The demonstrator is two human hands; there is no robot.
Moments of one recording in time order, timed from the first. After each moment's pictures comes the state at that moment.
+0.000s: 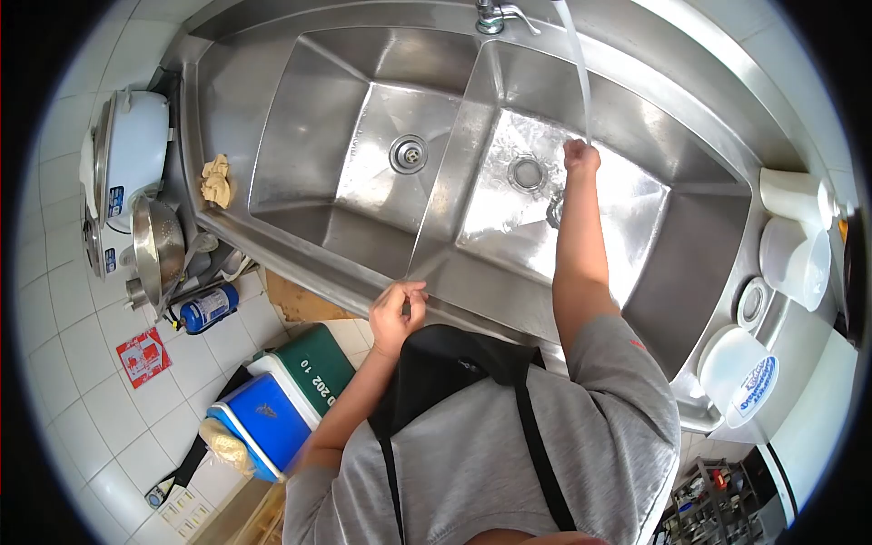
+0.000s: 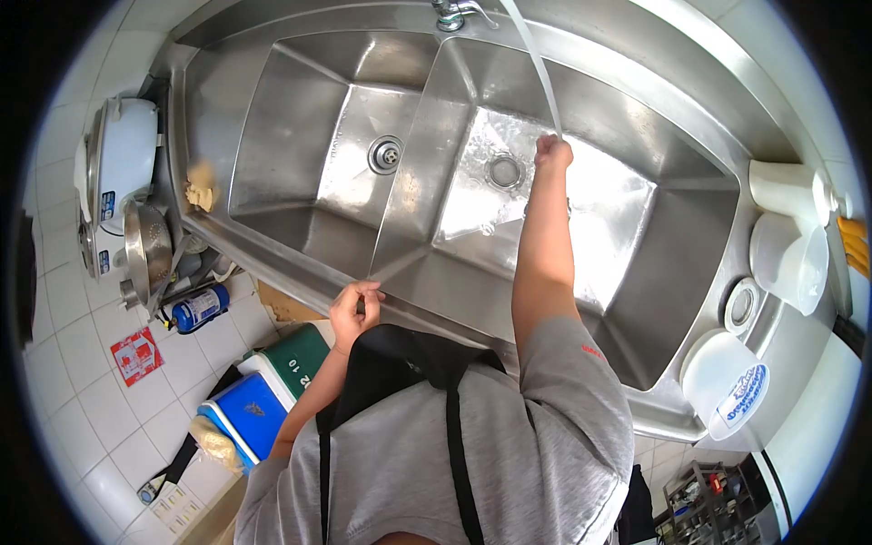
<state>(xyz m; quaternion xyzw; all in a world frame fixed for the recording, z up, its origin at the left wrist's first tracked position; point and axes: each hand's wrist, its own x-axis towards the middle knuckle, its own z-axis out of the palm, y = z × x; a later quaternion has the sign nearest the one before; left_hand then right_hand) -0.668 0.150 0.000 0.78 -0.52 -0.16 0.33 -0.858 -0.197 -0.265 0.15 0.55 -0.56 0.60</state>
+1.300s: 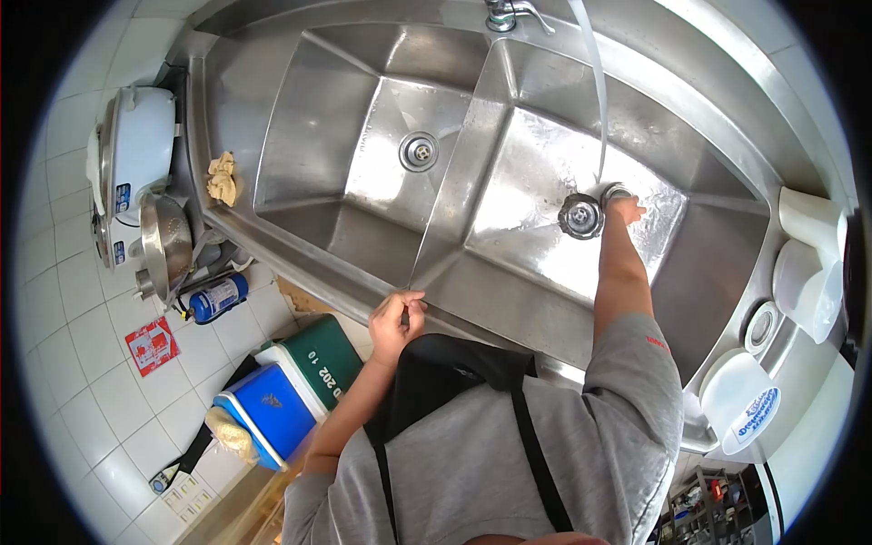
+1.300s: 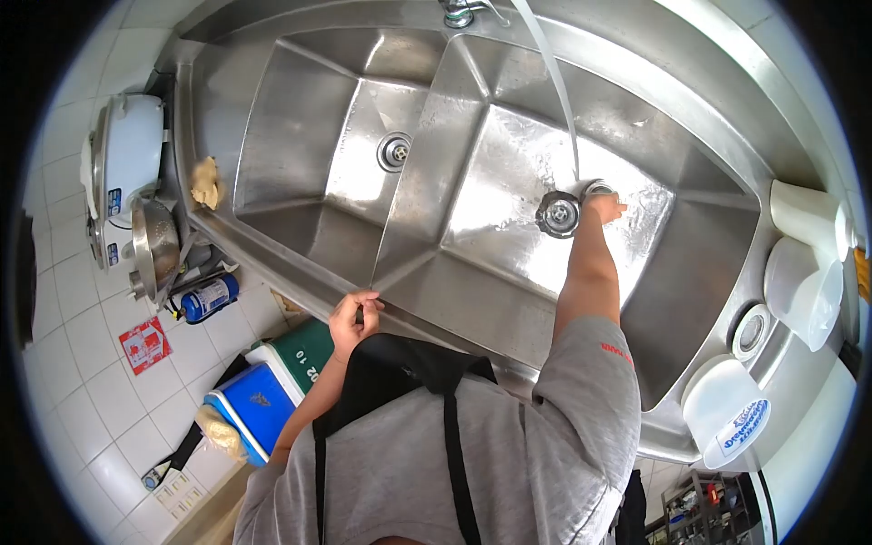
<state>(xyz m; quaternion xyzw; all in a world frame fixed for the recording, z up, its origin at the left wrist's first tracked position) -0.667 0.148 0.000 0.79 -0.51 -0.15 0.31 -0.946 -0.141 -0.307 -0.30 0.91 -0.15 0.24</state>
